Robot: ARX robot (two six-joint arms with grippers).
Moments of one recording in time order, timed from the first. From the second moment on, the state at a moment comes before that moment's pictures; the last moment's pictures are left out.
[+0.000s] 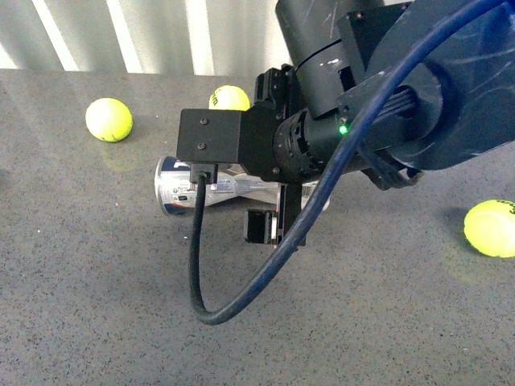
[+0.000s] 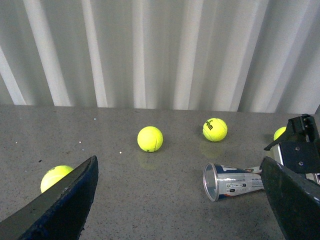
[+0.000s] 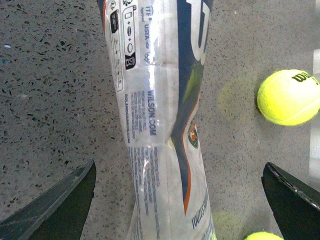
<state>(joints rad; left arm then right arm) 0.00 0.00 0.02 0.00 0.00 0.00 0.52 2.12 1.12 0.24 -0.14 -1.09</state>
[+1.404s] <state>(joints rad) 0.00 0.00 0.02 0.00 0.00 0.00 0.12 0.63 0.39 0.23 0.11 -0.04</state>
